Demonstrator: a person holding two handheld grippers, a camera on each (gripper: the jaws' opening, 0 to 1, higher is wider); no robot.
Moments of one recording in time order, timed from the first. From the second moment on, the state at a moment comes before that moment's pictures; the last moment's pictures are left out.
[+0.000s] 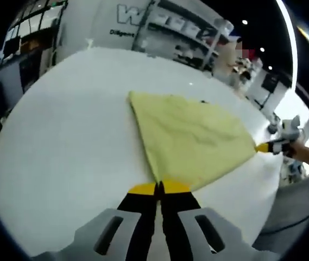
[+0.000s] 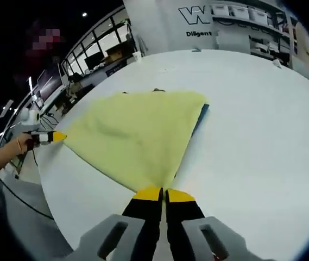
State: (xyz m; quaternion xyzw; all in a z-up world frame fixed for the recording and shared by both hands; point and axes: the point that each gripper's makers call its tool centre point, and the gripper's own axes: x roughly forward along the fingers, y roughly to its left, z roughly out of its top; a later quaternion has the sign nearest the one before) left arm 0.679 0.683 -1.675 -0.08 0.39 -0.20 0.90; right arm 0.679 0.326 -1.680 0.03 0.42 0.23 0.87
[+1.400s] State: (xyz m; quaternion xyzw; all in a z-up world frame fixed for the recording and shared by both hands) left arm 0.624 0.673 -1.569 0.03 0.21 -0.22 0.95; right arm 0.616 0.322 -1.585 0.01 0.26 0.22 0.94
